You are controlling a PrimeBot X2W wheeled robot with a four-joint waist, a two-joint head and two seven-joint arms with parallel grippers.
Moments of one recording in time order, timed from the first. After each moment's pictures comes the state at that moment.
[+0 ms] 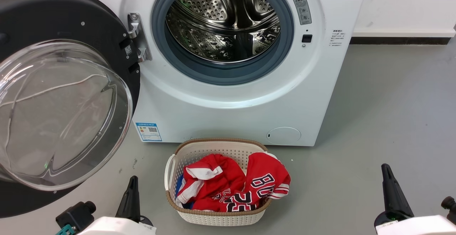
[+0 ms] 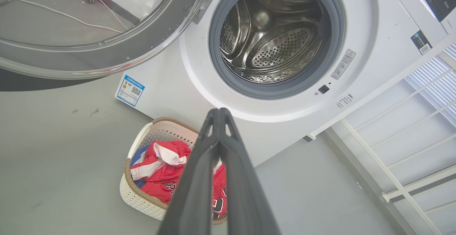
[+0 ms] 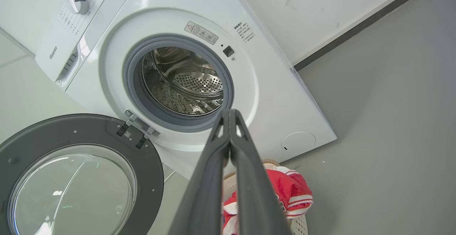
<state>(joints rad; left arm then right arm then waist) 0.05 0.06 -0.01 0.17 -0.71 -0.05 -0.13 0.10 -0.07 -0.03 0.07 0.76 0.13 -0.14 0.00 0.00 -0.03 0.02</state>
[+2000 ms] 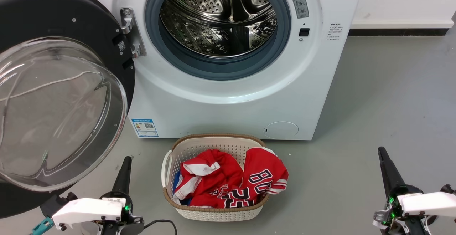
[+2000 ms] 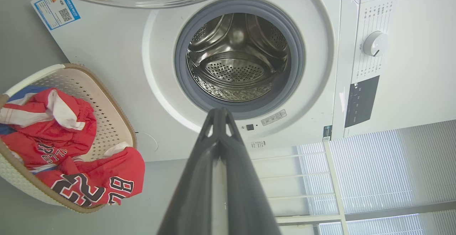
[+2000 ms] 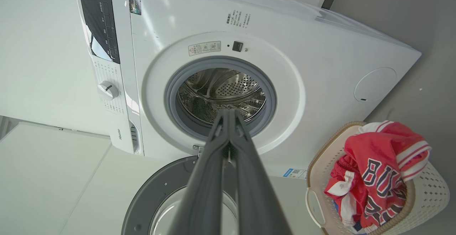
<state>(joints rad) -0.06 0.06 0.07 0.22 -1.38 -0.11 0.04 -0.04 -0.08 -0.06 0.20 1.40 0.13 0.02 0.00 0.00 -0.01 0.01</state>
